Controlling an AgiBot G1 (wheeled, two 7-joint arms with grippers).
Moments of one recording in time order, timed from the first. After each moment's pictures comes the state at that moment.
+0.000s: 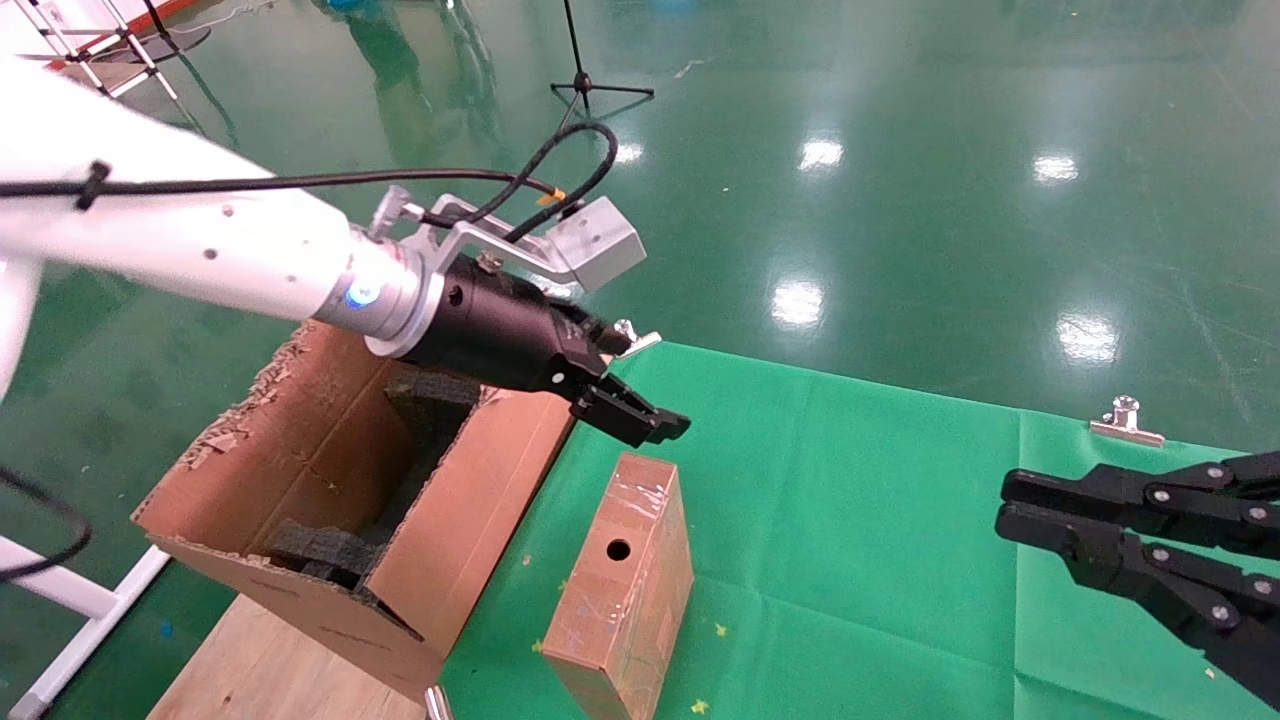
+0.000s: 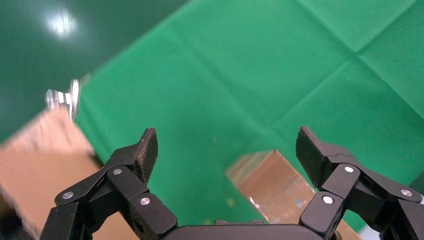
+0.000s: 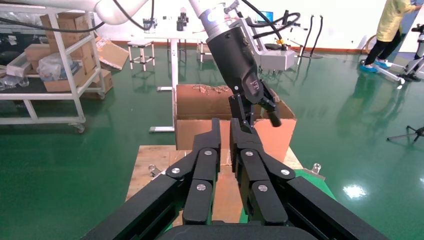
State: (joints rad) left arm -1.68 0.84 0.72 -1.34 1.77 1.50 -1.20; right arm 1.09 -0.59 -0.33 1.26 -0.69 -1.47 0.16
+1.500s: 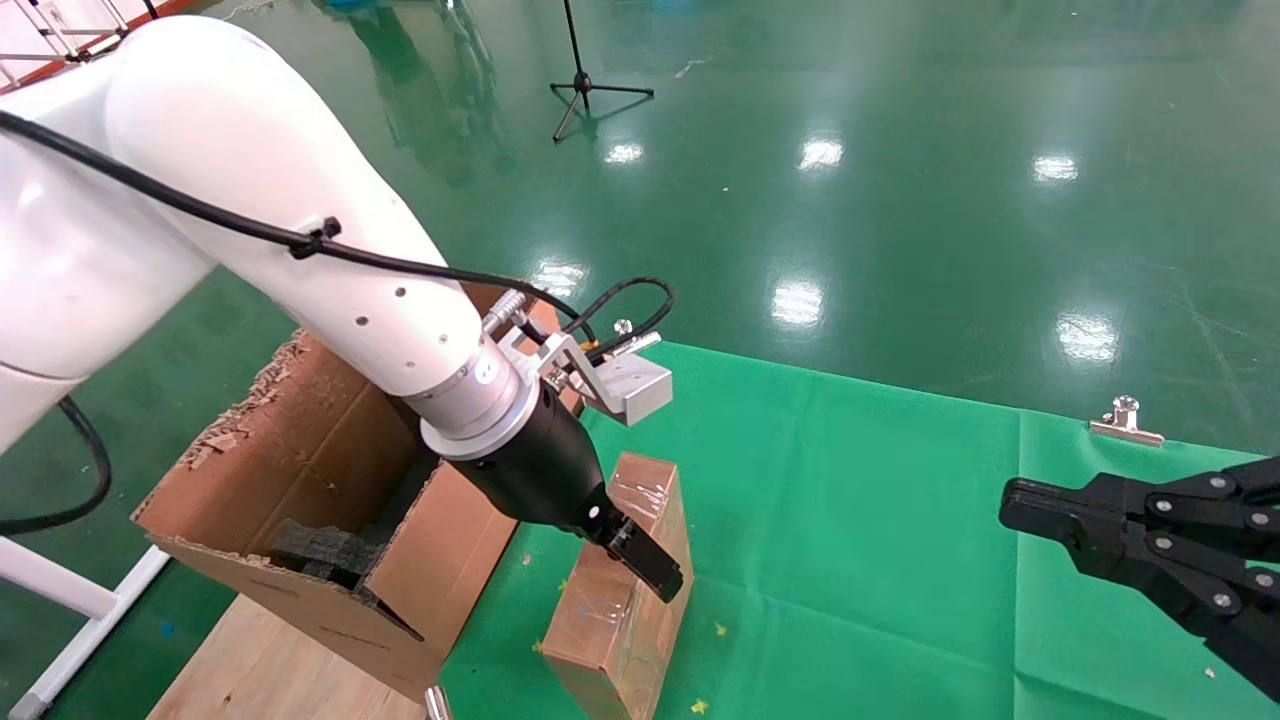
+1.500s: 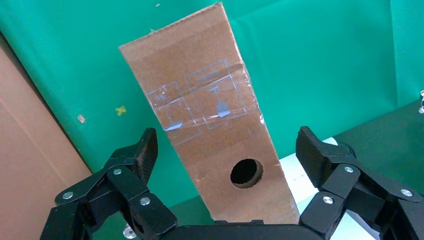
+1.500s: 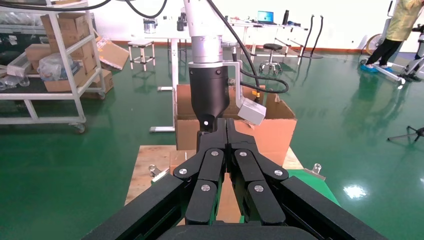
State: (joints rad) left arm -1.92 0.95 1.31 -1.34 1.58 1.55 -1.81; right arm 1.09 -0.59 -0.33 1.26 -0.69 -1.47 0.16
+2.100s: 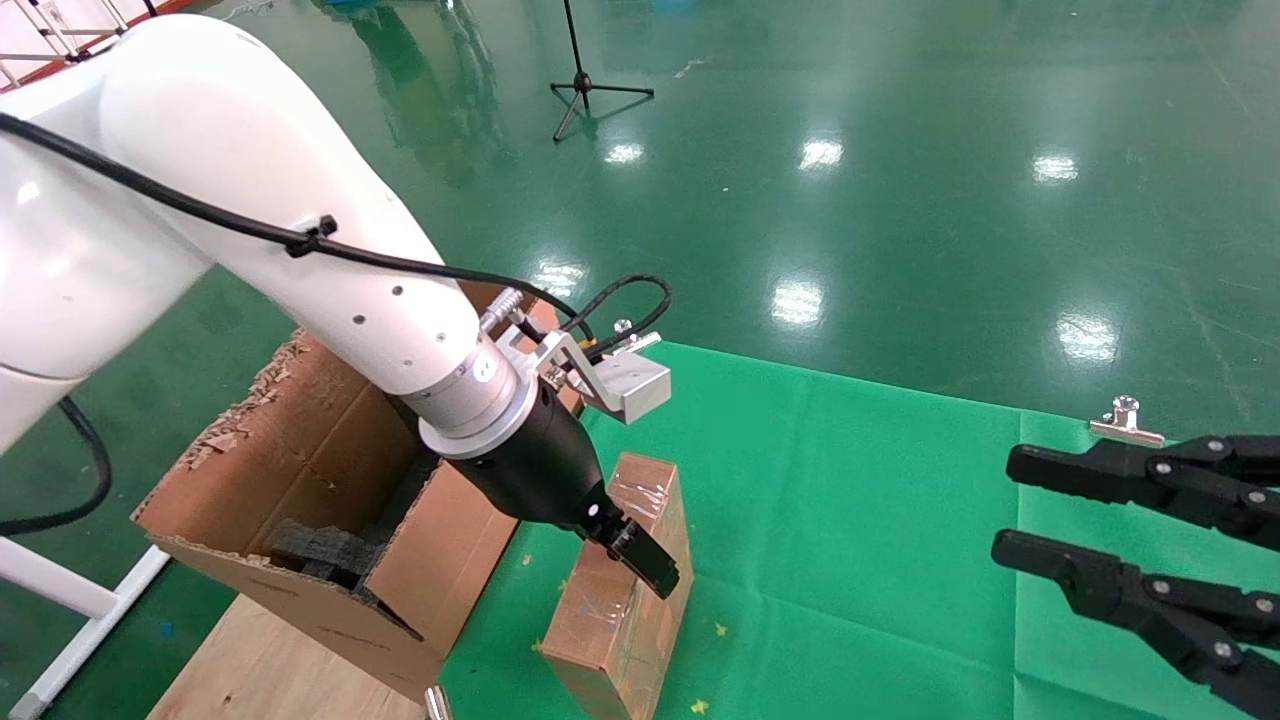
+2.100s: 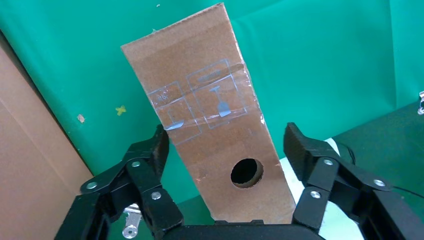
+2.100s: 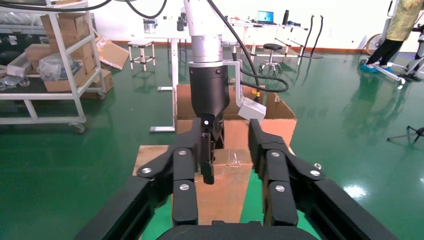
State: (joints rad) left arm -1.92 0.95 1.30 -1.34 1.59 1.56 -1.81; right arm 1.09 -0.59 -0.33 1.26 -0.69 -1.47 0.16
